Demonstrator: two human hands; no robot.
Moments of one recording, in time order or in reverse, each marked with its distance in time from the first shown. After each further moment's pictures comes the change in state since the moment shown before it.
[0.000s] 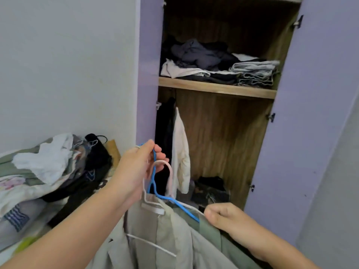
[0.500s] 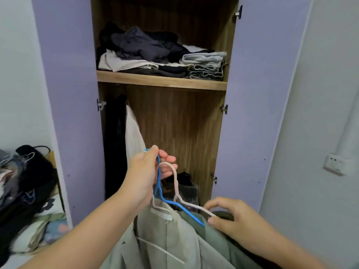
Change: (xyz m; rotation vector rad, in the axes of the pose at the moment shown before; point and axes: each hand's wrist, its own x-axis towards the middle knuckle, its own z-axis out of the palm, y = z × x) left_hand 0.046 -0.070 0.147 0.002 -0.167 -0.093; right_hand -0.034 0.054 -0.114 -0.342 0.337 0.068
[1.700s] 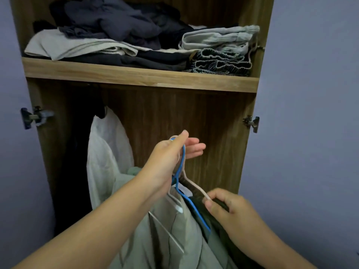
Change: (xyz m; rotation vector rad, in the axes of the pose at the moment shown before) left_hand 0.354 -0.075 0.140 0.141 -0.252 0.045; right_hand 0.345 0.150 -0.091 0.017 0.099 0.009
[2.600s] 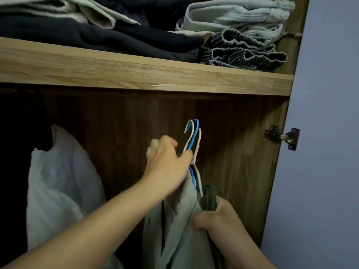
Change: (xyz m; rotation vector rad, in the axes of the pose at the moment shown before) left_hand 0.224 -0.035 -0.092 0.849 0.048 0.133; right_hand 0.230 -0.001 0.088 0.880 0.097 0.144
